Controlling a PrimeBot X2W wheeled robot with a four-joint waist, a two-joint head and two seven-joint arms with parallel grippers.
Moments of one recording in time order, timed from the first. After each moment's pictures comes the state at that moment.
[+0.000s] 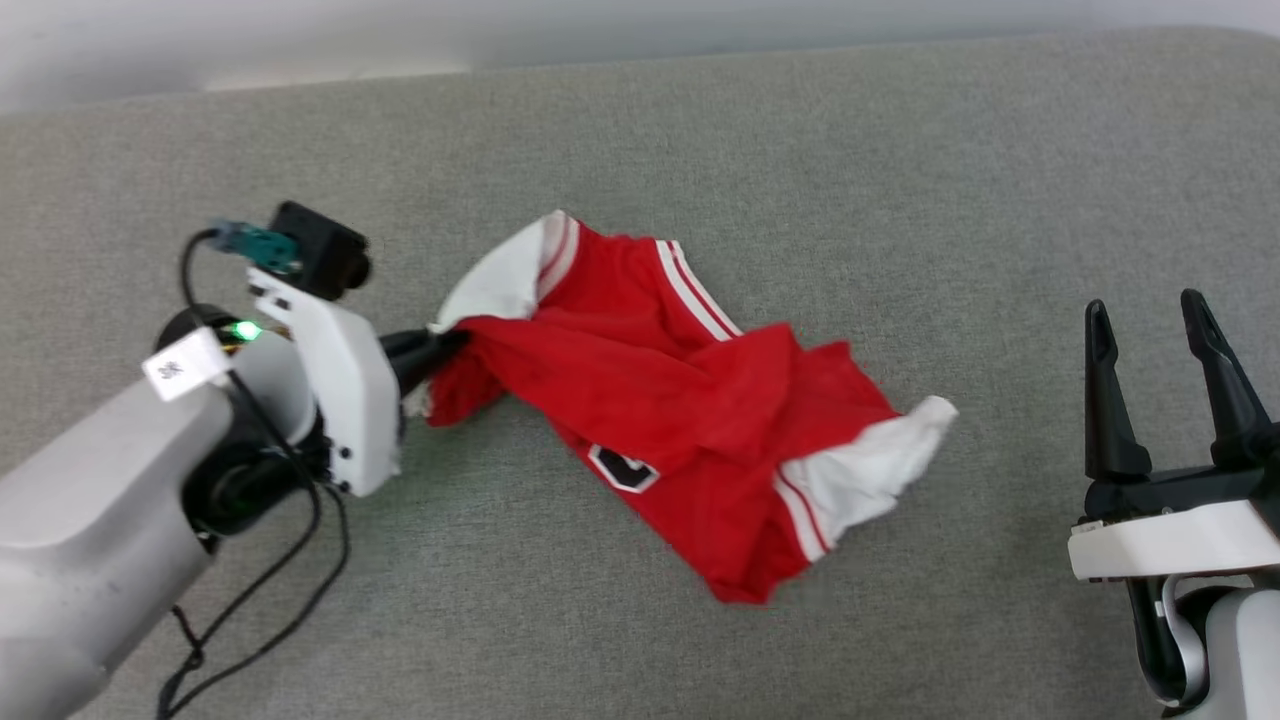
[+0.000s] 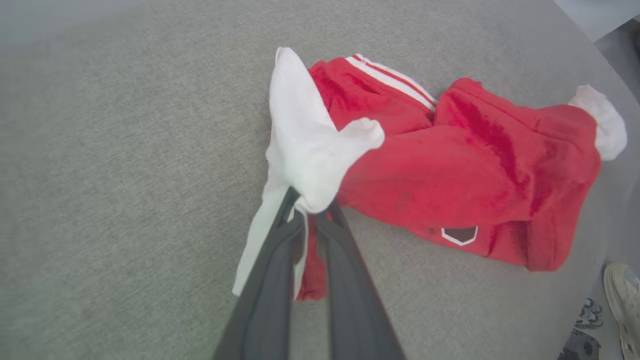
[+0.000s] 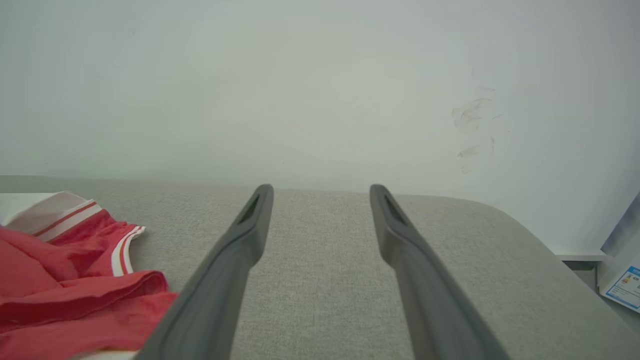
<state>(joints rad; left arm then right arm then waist) -0.88 0.75 -1.03 0.24 -1.18 -0.10 0.27 -0.18 -0.11 -0.10 0.02 0.08 0.13 -0.26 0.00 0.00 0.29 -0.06</state>
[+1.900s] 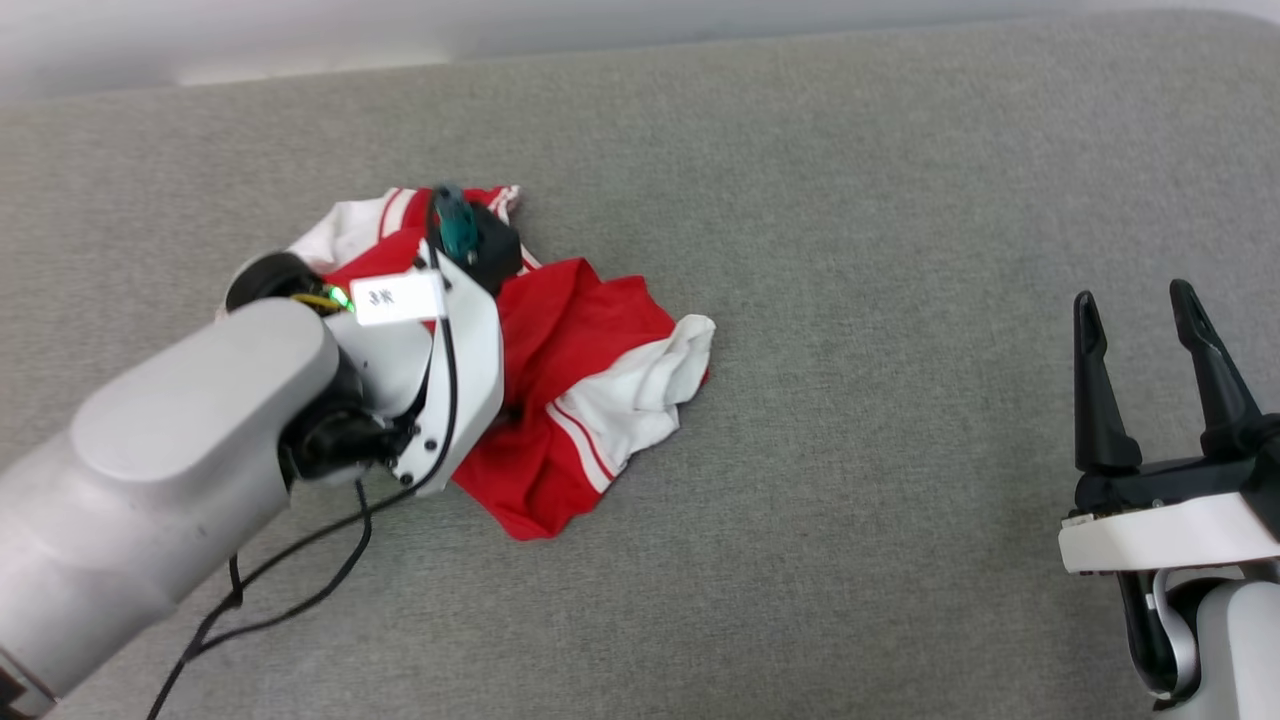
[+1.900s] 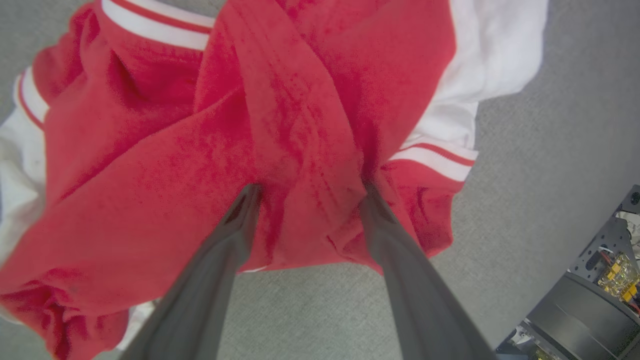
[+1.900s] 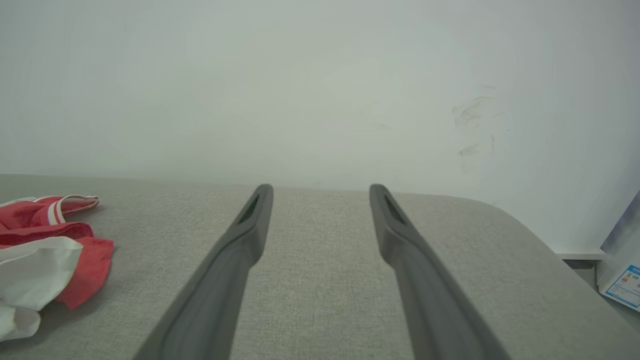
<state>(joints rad) -1.12 0.68 -1.24 0.25 -1.11 -0.10 0.71 -0.19 -0.10 -0.08 0.02 0.08 0.13 -0.26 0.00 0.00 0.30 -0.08</state>
